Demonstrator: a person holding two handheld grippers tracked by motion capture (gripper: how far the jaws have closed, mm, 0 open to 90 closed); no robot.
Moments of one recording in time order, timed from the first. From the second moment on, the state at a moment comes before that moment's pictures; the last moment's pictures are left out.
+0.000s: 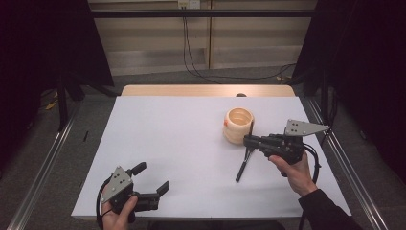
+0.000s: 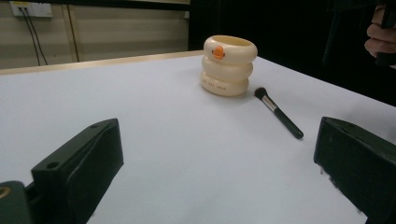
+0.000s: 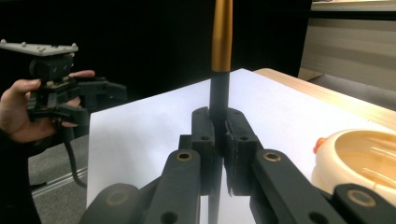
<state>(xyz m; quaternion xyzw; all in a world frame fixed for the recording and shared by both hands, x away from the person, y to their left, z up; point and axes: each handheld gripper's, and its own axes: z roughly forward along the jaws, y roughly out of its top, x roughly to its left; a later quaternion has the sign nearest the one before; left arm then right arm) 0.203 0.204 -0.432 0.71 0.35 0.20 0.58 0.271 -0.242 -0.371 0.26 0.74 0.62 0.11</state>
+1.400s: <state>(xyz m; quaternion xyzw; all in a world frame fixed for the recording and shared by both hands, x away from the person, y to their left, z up) 0.207 0.207 -0.437 0.72 0.34 0.20 0.57 0.365 -0.236 -0.355 0.33 0.70 0.60 0.21</state>
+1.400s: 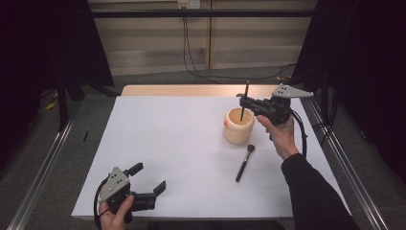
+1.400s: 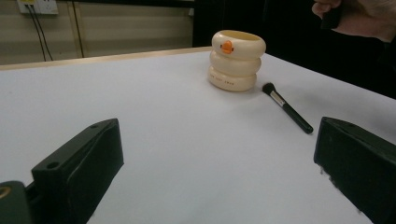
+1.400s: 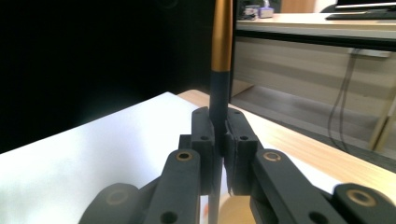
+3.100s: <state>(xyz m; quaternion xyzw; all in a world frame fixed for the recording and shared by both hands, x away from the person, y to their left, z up) 0.206 0.206 -0.435 0.71 0.34 0.20 0.58 0.382 -0.247 -0.412 0.40 0.70 0.55 0.21</state>
